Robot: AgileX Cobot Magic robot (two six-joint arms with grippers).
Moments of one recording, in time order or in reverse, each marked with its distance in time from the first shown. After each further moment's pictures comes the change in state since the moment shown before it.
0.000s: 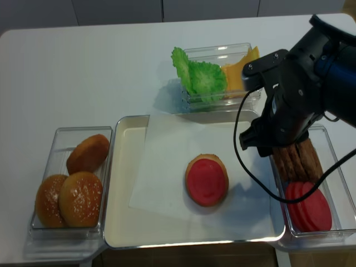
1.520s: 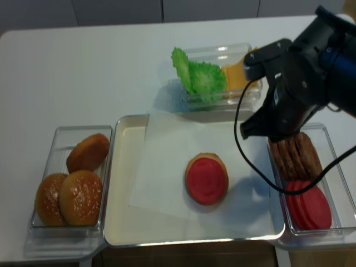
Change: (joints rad) left arm 0.000 0.000 0.000 0.000 0.000 0.000; right arm 0.000 -0.018 -0.034 -0.021 0.007 0.010
